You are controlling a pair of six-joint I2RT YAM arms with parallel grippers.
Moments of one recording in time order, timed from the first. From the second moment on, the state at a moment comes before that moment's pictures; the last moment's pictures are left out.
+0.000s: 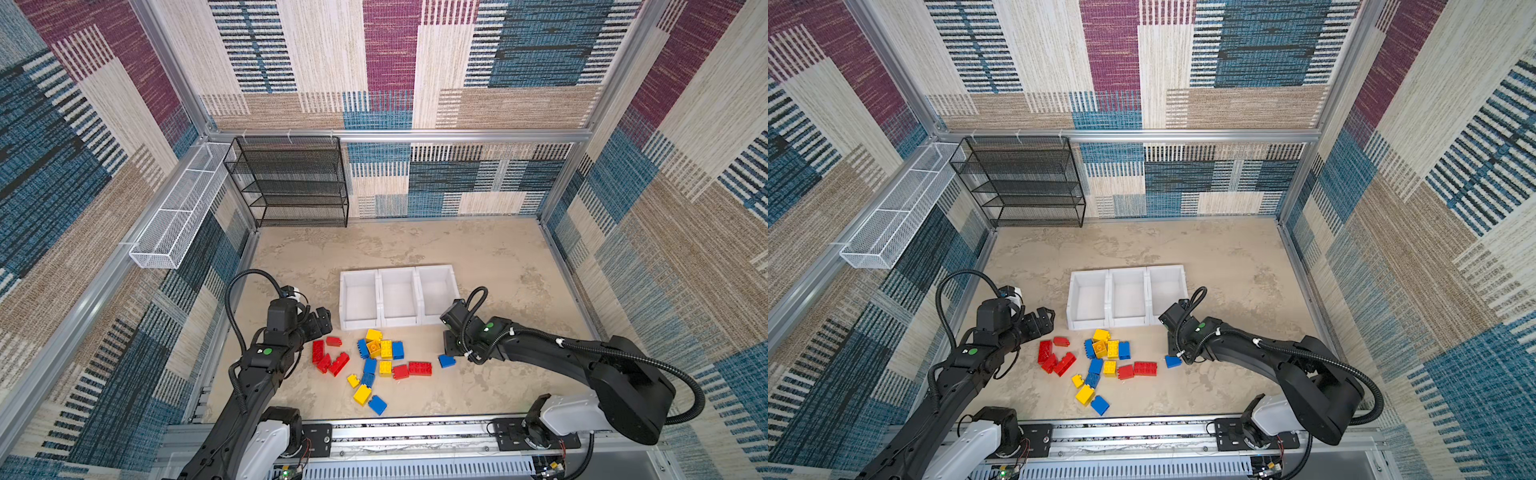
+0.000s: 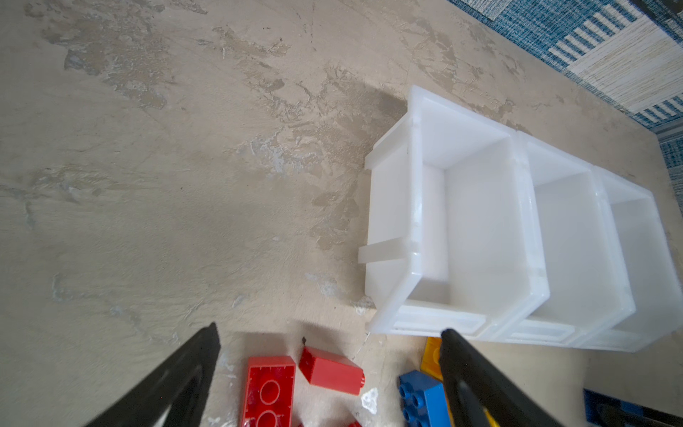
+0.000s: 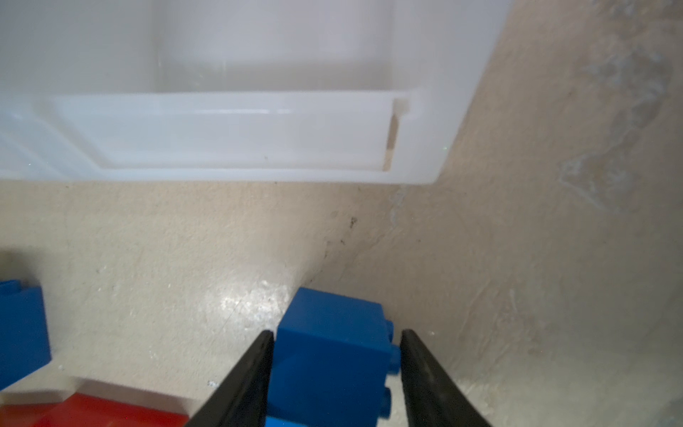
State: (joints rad) left arm -0.11 0.84 0.52 -0.41 0.06 -0.44; right arm 0.76 1.39 0.69 -0.52 0.19 0.69
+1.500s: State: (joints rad) left arm -0.20 0.79 0.48 -0.44 0.07 -0.50; right arm 0.81 1.88 1.40 -0.48 0.14 0.41
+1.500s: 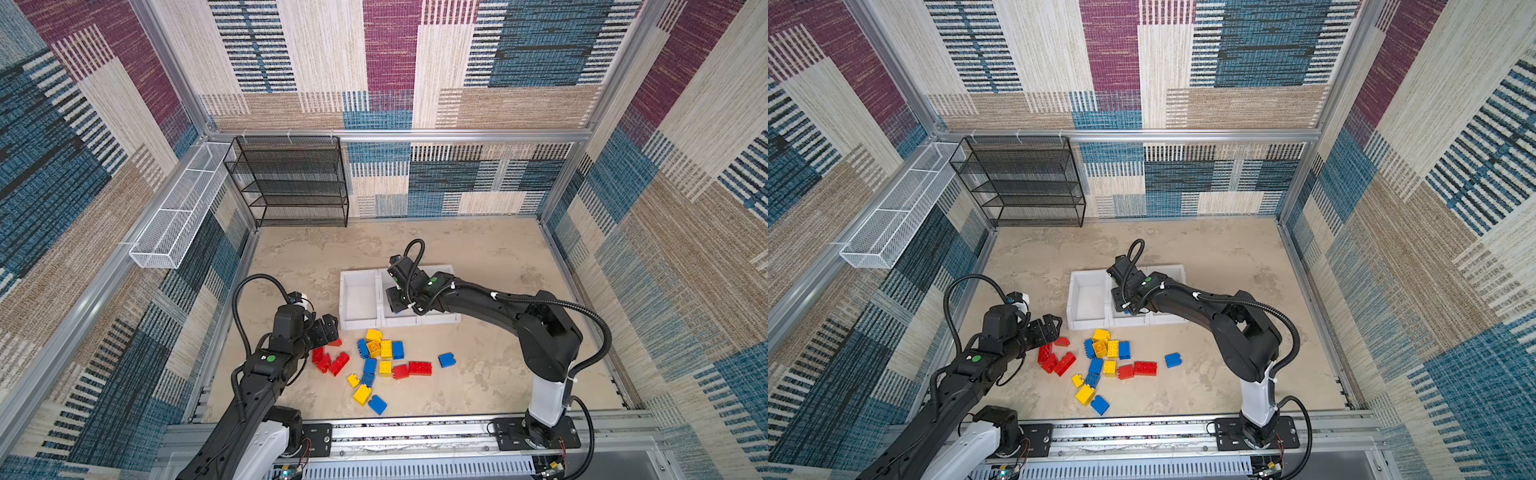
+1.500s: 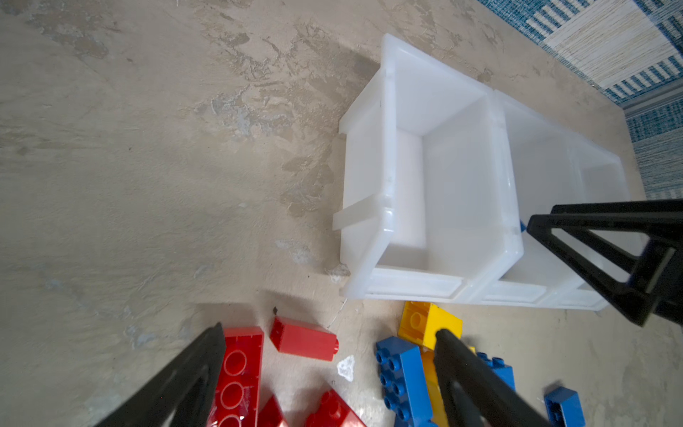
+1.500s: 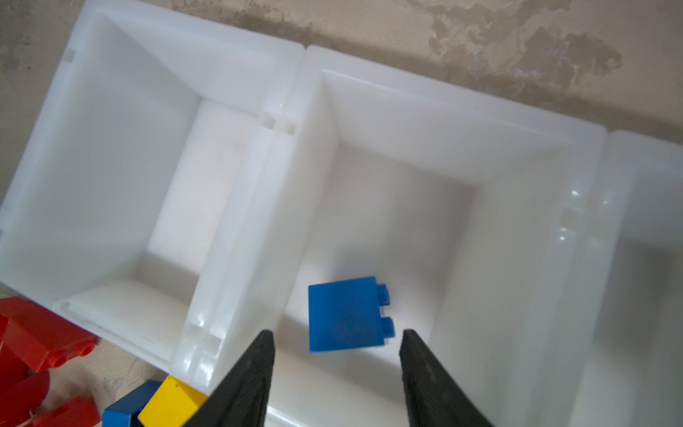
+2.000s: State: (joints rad) left arm -0.30 0.79 0.52 -0.58 -0.05 -0.53; right arm 0.81 1.68 1.29 -0.48 0.15 0.44
